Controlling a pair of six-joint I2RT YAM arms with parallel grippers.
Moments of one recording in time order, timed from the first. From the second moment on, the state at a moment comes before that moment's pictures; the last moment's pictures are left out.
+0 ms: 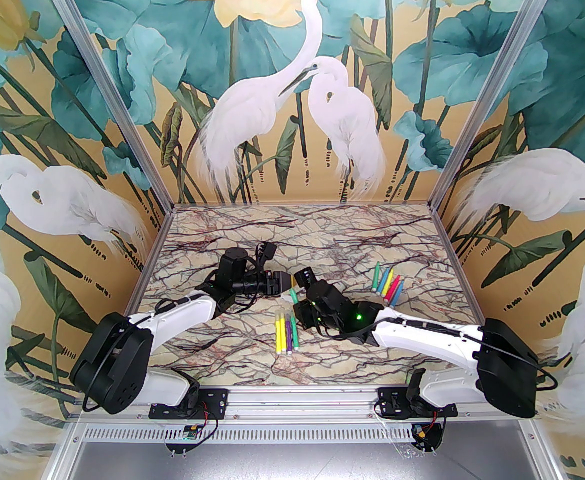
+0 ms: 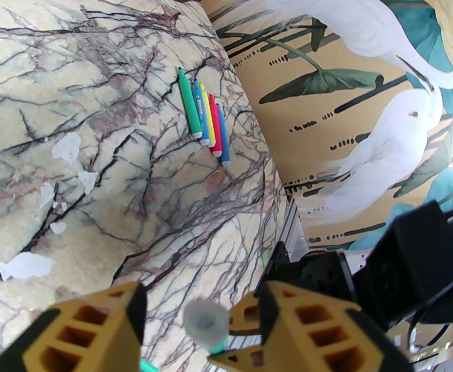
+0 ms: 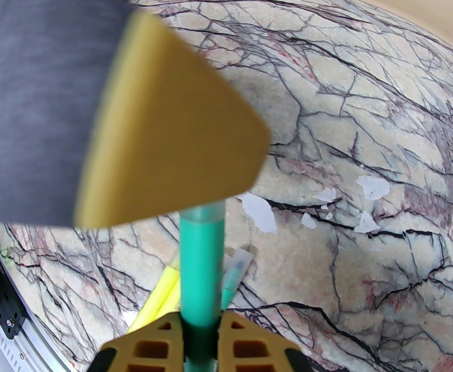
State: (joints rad) left arm -0.48 1.43 0.71 0.22 0.75 -0.66; right arm 1.00 1.36 0.79 -0.15 0.10 0.44
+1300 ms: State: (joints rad) left arm -0.49 1.46 0.73 0.24 0.79 -0.70; right arm 1.00 1.37 0.79 -0.11 0.11 0.43
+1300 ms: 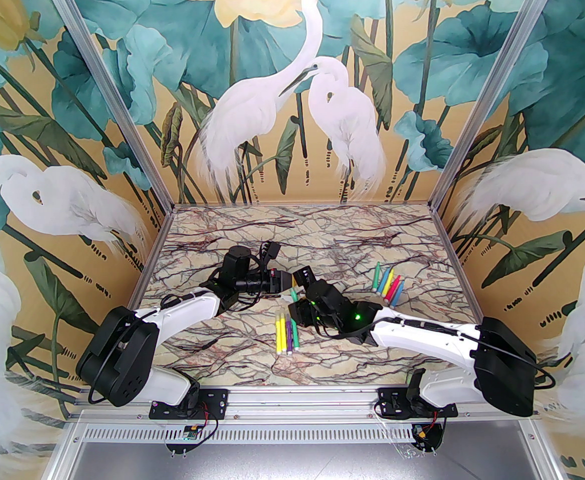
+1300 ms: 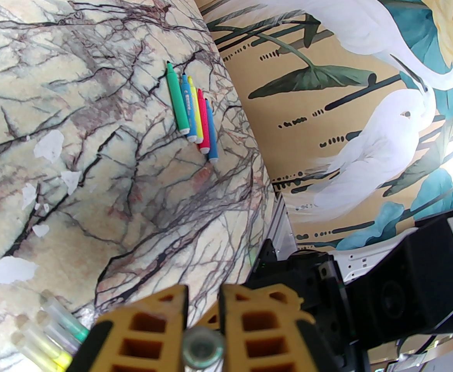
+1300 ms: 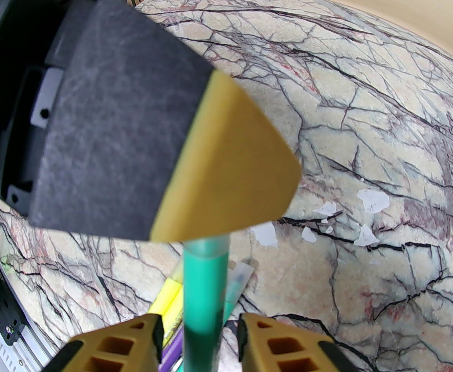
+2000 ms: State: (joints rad) left arm -0.48 1.45 0.73 0.30 0.80 -0.75; right arm 1.00 1.38 0.79 -0.10 0.11 0.44
